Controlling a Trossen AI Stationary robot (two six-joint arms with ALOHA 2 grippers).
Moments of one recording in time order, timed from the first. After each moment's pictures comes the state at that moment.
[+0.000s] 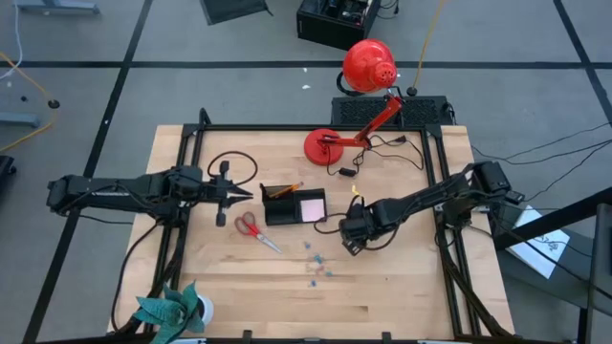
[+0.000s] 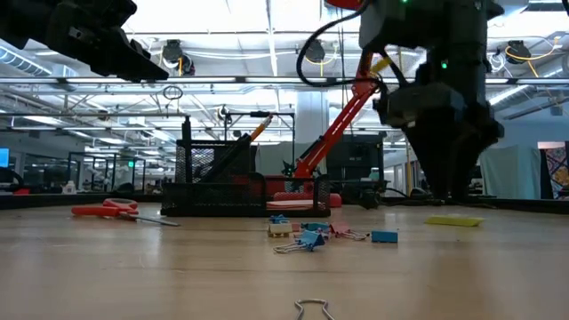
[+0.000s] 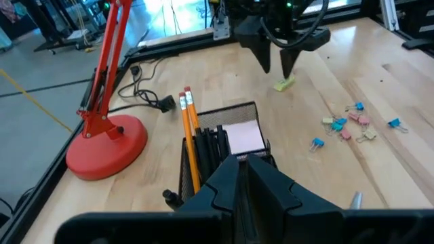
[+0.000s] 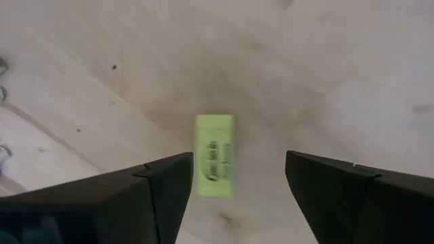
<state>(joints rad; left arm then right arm) 0.08 0.61 0.41 -0.16 0.03 0.20 0.22 1.68 1.00 -0.81 0.02 1.10</state>
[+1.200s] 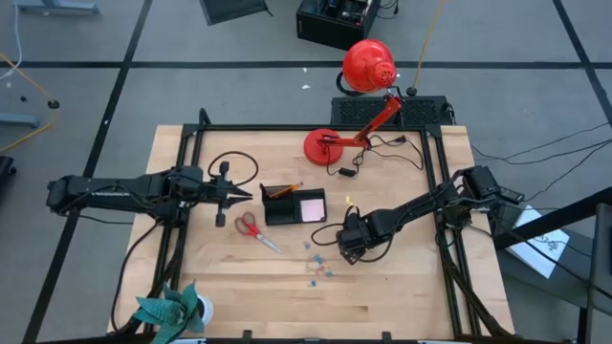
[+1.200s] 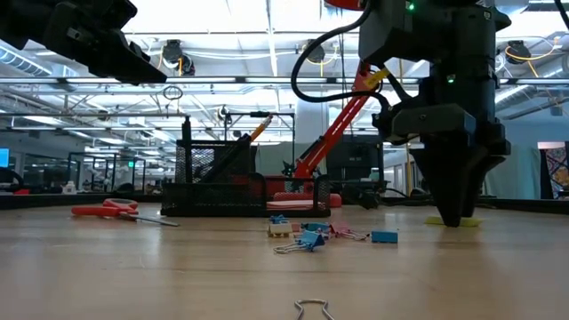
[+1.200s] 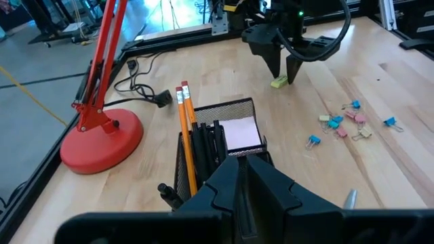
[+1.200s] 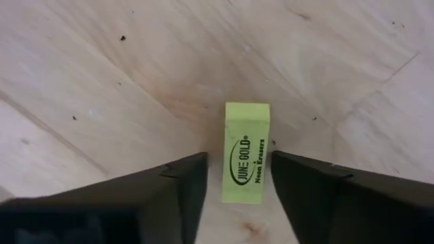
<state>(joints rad) 0.08 0.61 0.41 -0.18 0.03 0.18 0.28 1.80 0.96 -0.73 0.02 1.11</state>
